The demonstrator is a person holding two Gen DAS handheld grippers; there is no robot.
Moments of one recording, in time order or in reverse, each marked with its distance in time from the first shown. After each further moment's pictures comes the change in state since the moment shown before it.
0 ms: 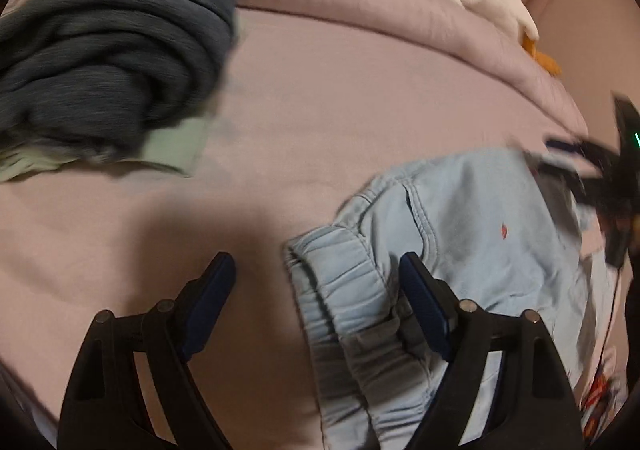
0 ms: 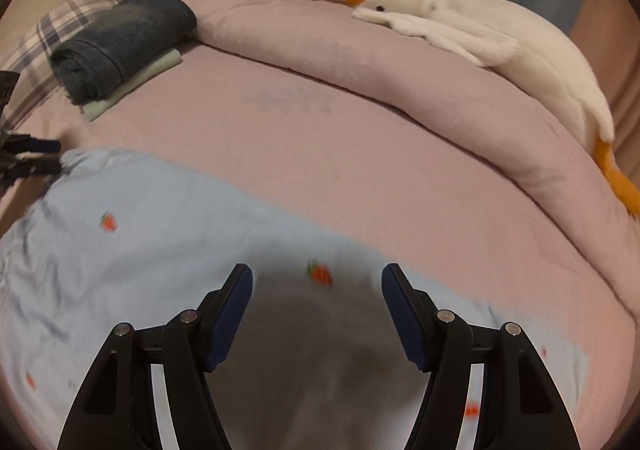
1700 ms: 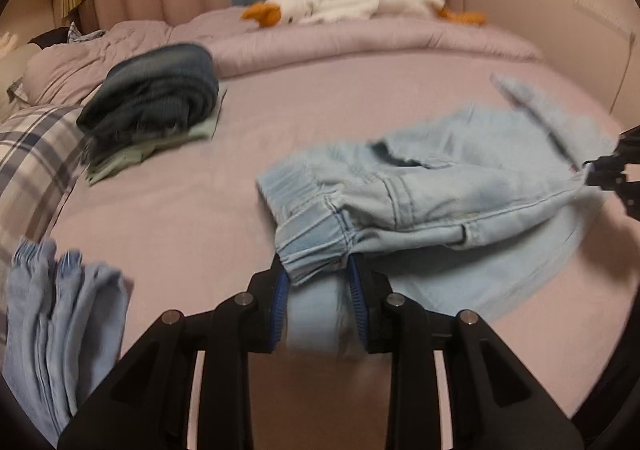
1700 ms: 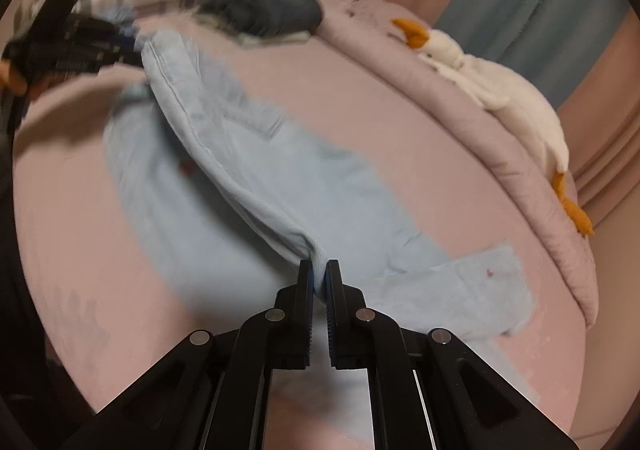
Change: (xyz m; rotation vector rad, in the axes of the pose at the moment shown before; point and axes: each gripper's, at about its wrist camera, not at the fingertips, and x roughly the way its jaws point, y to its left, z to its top) left arm -0.101 -0.068 -0.186 0.324 -0.264 0.195; right arm -0.140 0.162 -0.148 -0.252 -0.072 -0.105
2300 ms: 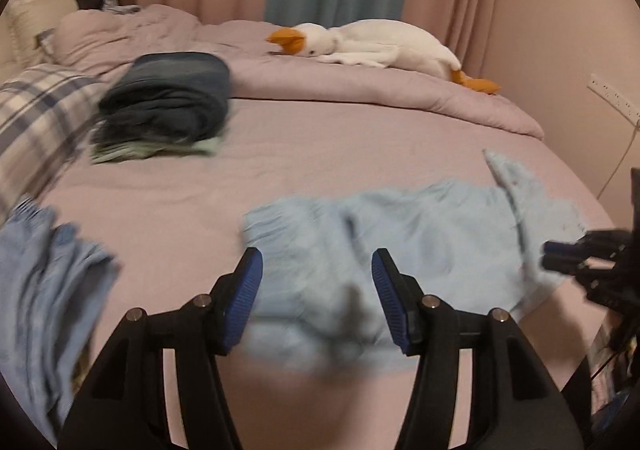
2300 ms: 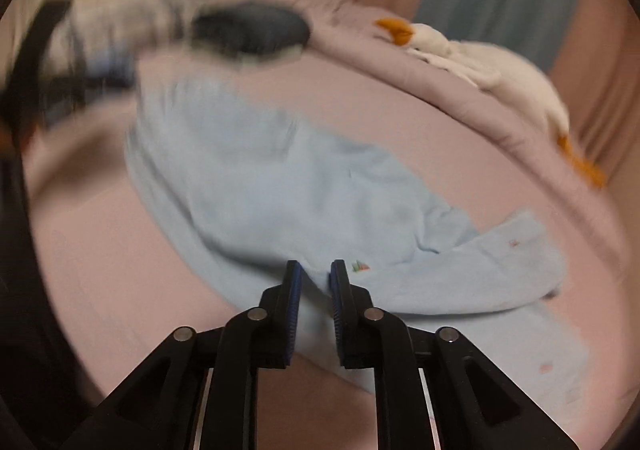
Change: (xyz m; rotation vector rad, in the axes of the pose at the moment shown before) left arm -0.032 -0.008 0.039 -0.244 -0.114 -0.089; right arm -0.021 0.011 -0.016 0.284 -0.117 0.126
